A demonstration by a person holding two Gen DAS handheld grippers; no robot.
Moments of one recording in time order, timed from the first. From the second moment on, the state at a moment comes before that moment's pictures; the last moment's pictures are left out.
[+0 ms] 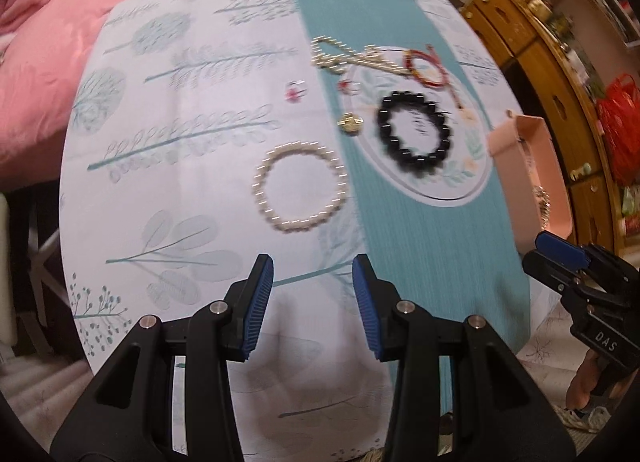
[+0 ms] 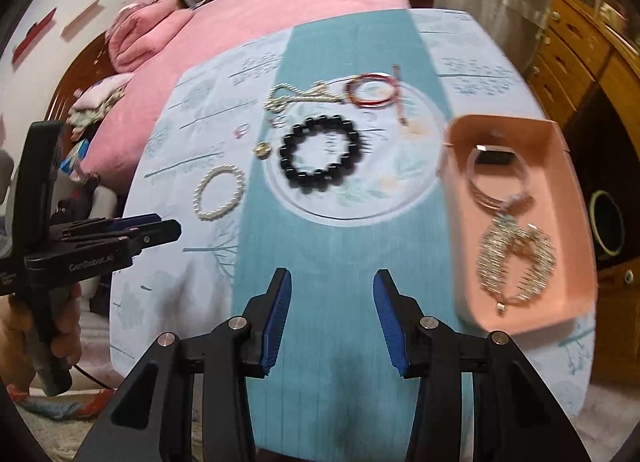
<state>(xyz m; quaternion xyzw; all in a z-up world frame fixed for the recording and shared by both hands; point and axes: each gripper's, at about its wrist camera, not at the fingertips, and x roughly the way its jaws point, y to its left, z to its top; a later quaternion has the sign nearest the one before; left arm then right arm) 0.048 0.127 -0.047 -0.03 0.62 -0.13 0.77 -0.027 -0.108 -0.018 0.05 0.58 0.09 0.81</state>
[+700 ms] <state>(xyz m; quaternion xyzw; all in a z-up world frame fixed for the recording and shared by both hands) 0.115 0.142 -0.098 -0.02 0.66 -0.09 0.75 0.089 -0.039 -0.080 -0.02 0.59 0.10 0.80</state>
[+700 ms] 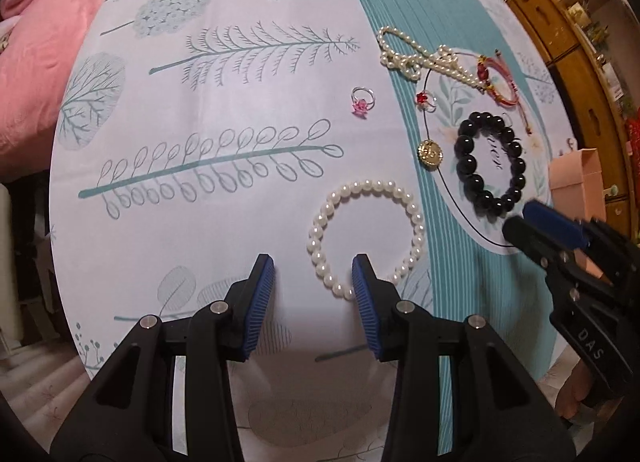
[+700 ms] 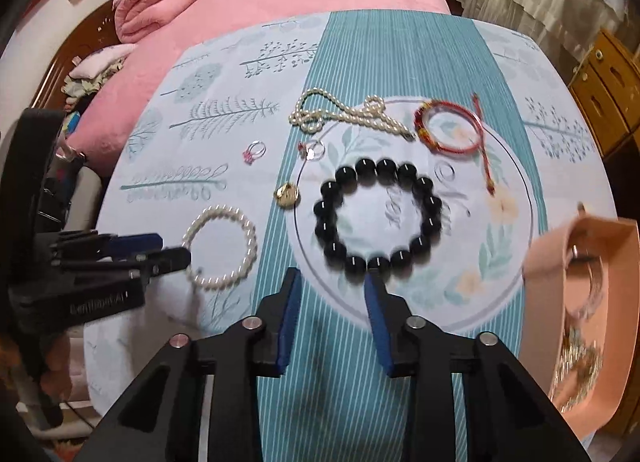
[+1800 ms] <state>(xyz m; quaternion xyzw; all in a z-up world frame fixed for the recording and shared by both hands) 0.109 0.073 -0.049 0.02 0.62 -0.14 0.77 0.067 -0.070 -0.047 0.07 0.56 0.10 0.82</state>
